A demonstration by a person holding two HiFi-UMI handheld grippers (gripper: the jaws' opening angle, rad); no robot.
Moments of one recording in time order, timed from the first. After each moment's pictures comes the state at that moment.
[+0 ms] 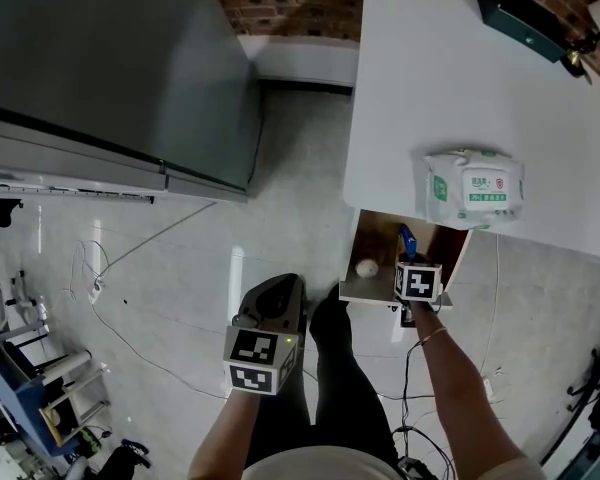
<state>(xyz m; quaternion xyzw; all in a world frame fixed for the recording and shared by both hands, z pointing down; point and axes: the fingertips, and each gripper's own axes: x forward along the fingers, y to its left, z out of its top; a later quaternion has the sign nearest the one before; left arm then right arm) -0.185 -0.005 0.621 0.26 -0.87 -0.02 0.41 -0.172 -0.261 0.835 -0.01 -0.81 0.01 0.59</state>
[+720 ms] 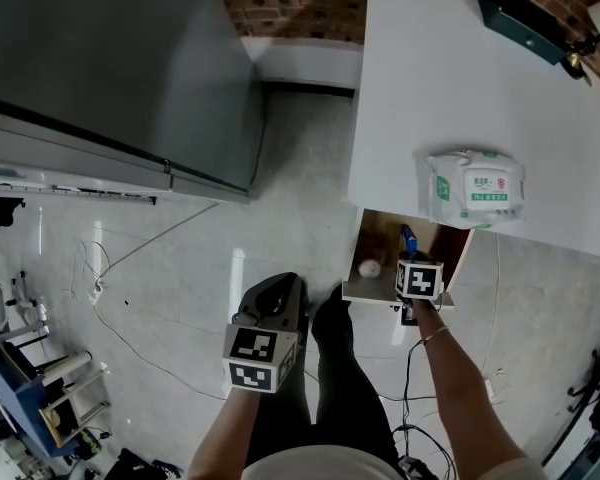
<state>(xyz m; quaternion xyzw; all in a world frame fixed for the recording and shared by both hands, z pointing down) -0.186 0.005 0.617 0.26 -0.87 -0.02 0.41 -0.177 -0.255 0.829 0.00 -0.81 0.01 0.59</state>
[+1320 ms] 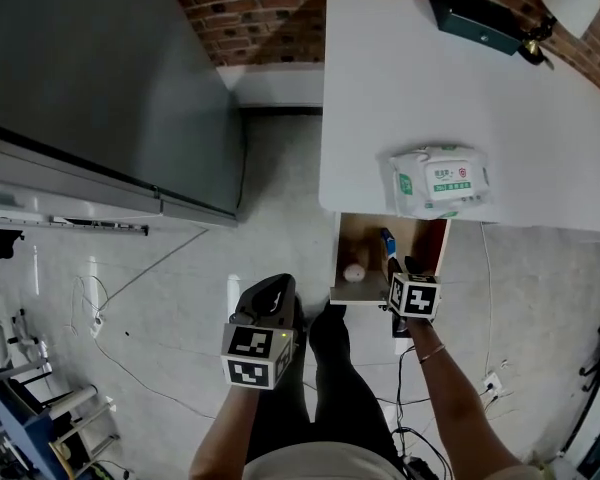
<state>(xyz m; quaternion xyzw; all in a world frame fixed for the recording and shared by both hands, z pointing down) -0.187 -0.017 0.589 0.30 -0.87 -0.01 0.39 -0.161 -0.257 0.750 0.02 -0.86 0.08 0.51</state>
